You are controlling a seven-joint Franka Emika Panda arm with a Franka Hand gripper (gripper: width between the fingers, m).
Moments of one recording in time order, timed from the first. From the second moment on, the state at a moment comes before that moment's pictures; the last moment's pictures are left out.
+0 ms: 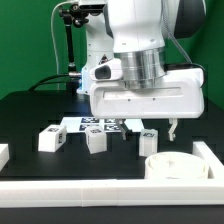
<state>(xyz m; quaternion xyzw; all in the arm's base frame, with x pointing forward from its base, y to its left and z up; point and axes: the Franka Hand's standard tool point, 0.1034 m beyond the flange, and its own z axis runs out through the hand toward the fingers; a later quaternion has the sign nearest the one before) 0.535 0.052 0.039 -0.98 0.21 0.00 0.06</state>
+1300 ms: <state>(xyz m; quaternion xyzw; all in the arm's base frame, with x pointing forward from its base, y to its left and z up) 0.522 0.043 0.030 -0.92 0.16 0.35 0.11</state>
